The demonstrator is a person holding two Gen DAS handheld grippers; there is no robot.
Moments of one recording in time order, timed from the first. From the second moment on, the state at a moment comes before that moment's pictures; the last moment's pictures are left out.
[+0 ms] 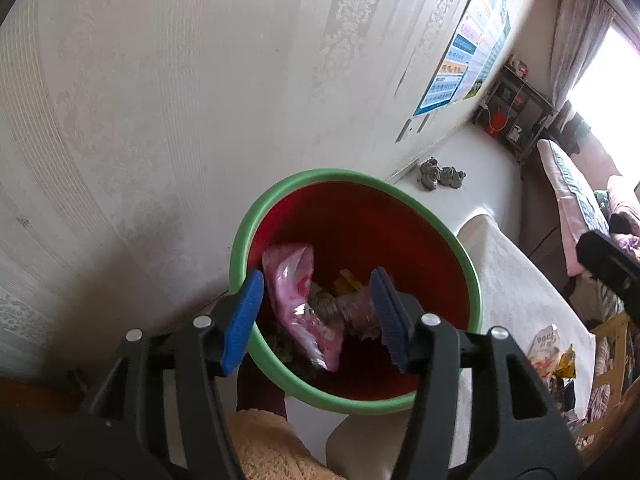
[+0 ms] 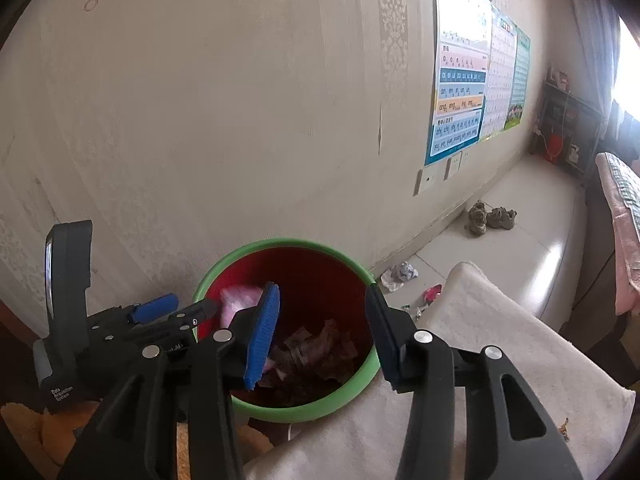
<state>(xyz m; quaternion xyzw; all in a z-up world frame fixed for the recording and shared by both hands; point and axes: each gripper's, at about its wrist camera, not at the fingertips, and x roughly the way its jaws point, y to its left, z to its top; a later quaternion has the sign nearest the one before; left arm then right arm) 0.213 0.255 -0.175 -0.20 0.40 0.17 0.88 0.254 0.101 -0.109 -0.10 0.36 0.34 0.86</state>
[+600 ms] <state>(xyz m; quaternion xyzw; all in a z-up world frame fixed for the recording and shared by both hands) 0.192 0.144 -0.163 -0.18 0.44 0.06 0.88 0.216 -0.095 -0.117 -0.01 0.41 0.20 0.89</state>
